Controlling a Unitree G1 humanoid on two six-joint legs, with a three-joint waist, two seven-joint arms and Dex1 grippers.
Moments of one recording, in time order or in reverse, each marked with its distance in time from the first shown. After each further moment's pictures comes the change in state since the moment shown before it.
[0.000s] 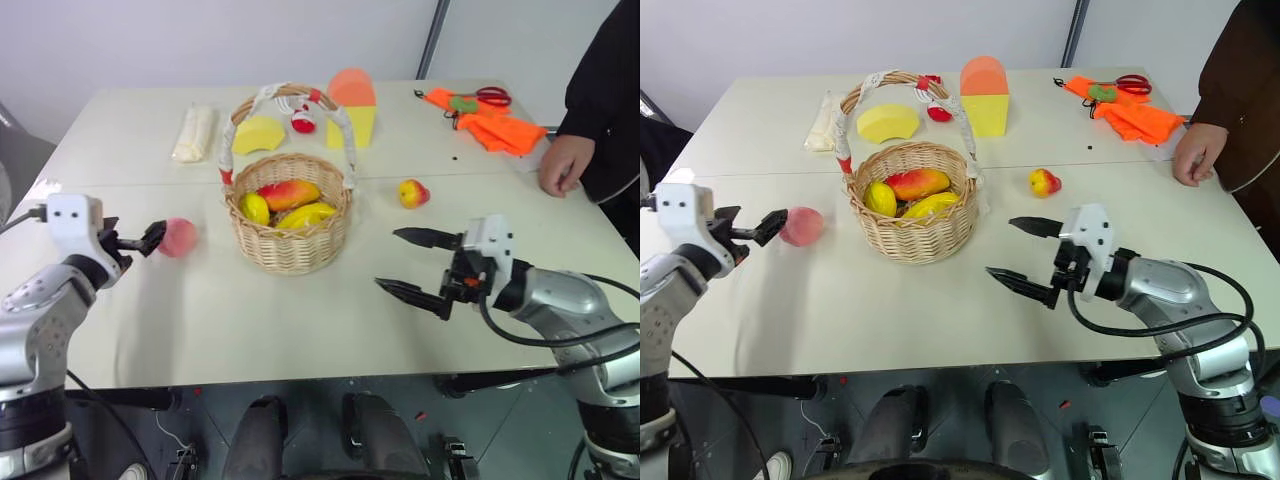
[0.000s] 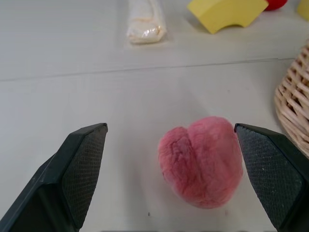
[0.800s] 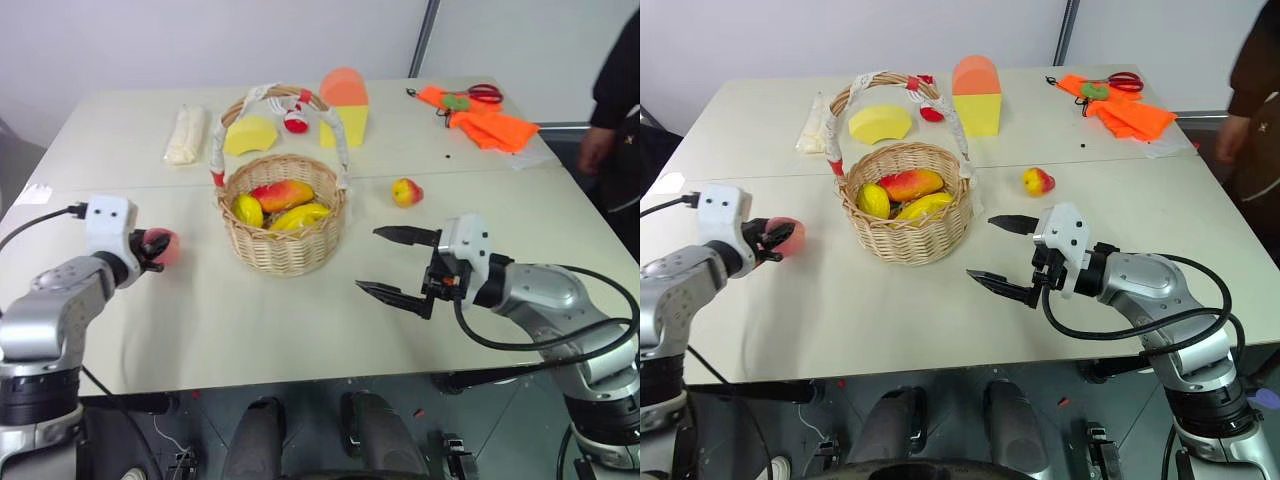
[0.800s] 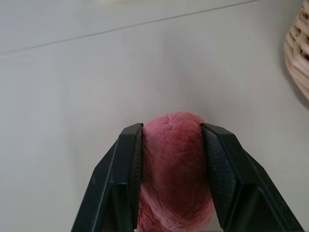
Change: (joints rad) left arm 0.052 0.055 -0.006 -0.039 0.093 0.070 -0.108; right arm -0.056 0.008 0.060 0.007 -0.052 -0.018 -0.039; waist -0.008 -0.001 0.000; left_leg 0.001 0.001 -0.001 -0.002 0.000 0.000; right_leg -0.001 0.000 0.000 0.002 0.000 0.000
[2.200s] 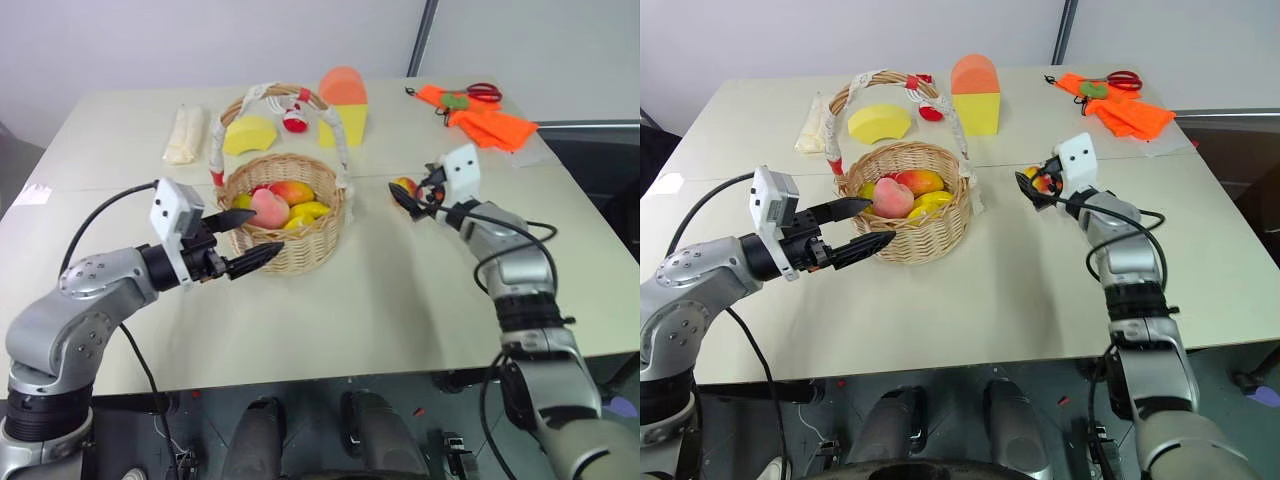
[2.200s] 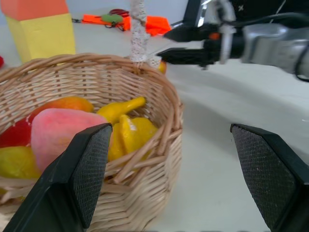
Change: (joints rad) left arm -0.063 -0.044 -0.153 -0.290 -0.358 -0.096 -0.310; right arm -0.527 0.274 -0.021 1.018 -0.388 -0.211 -0.408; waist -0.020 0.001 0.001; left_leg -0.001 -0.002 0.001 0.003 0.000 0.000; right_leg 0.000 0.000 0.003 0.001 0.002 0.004
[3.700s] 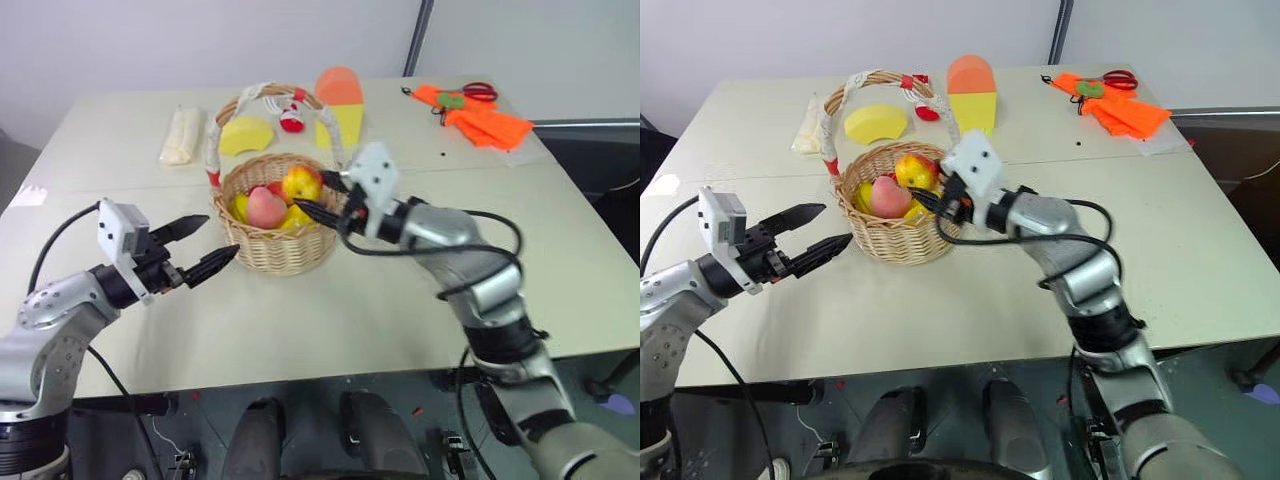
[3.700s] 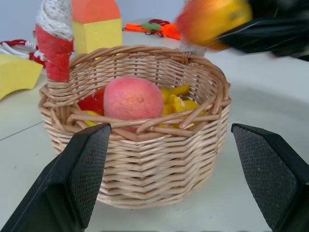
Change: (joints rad) left arm 0.199 0.006 0.118 0.113 0.076 -0.266 -0.094; right arm 0.071 0.115 0.276 -0.720 0.087 0.382 0.061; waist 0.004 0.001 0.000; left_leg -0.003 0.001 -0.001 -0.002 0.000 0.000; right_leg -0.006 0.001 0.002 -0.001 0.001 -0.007
